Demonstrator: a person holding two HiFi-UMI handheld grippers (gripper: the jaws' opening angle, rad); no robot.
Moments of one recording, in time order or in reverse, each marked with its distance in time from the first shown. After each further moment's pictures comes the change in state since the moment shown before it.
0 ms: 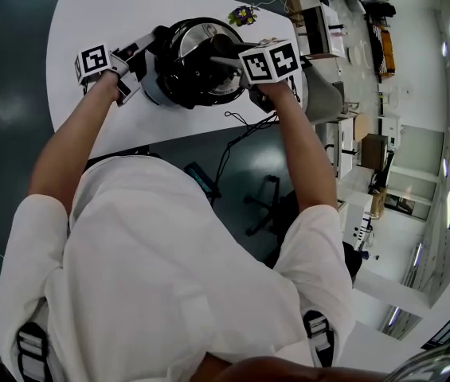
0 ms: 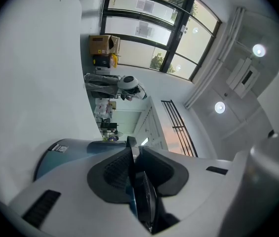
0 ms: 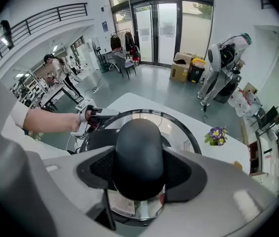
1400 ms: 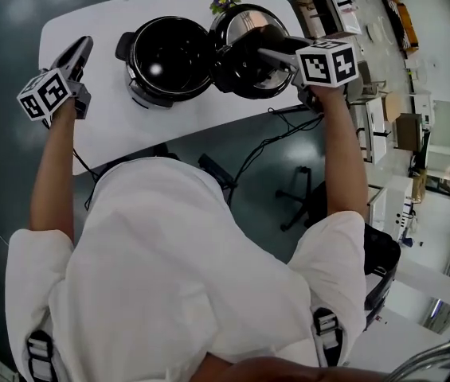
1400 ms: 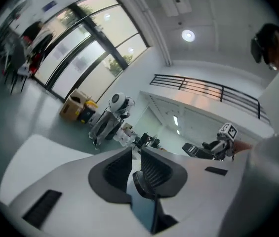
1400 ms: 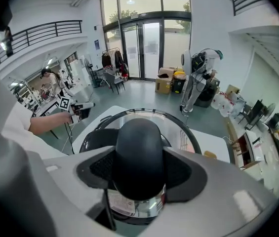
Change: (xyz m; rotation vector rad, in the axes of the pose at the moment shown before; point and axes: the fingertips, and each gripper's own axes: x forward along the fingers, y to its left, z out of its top) left arm -0.048 -0.093 0.047 0.900 -0.058 0.422; right arm -0.148 -0.096 -0.066 0.095 -0.191 -0.064
